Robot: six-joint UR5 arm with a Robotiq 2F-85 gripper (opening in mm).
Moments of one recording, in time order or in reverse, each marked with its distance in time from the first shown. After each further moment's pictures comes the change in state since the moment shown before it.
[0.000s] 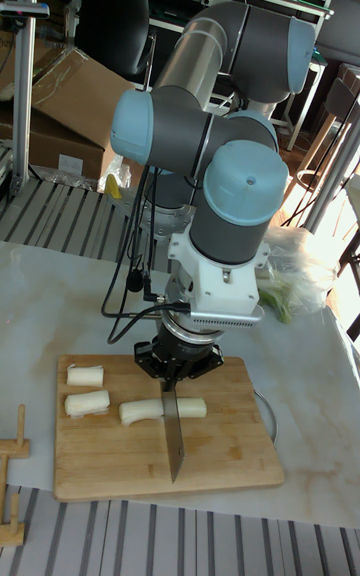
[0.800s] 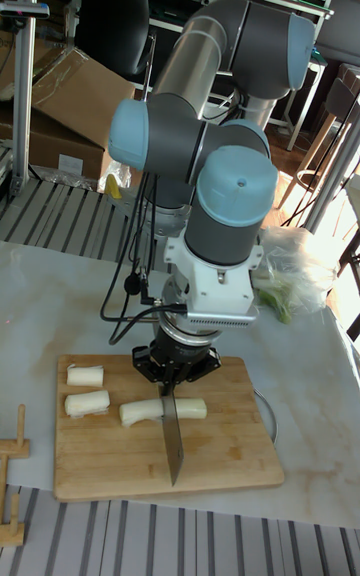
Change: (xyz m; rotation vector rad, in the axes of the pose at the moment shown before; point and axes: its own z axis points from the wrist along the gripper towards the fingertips) arm 0.000 0.000 0.005 -0.008 -0.031 -0.014
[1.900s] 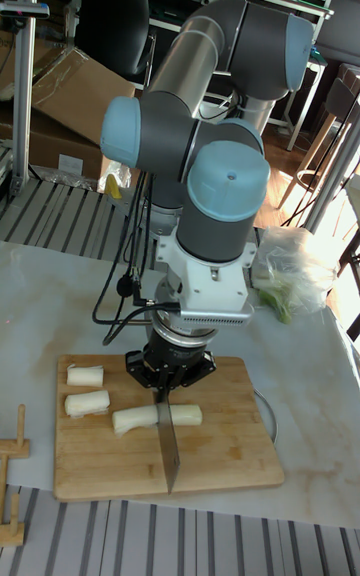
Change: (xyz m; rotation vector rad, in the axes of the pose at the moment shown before) arm -0.015 -0.009 -0.004 0.003 -0.032 -0.012
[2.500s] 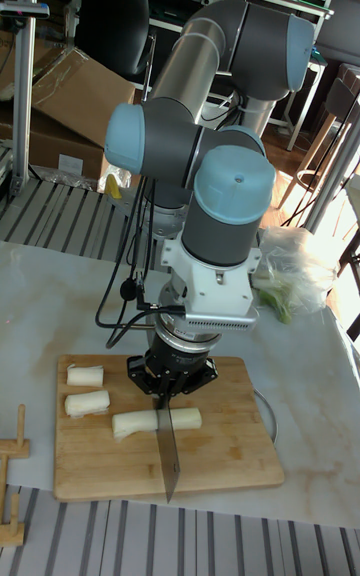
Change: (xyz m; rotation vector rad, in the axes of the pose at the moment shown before) arm -0.011 0.004 0.008 0.009 -0.033 0.014
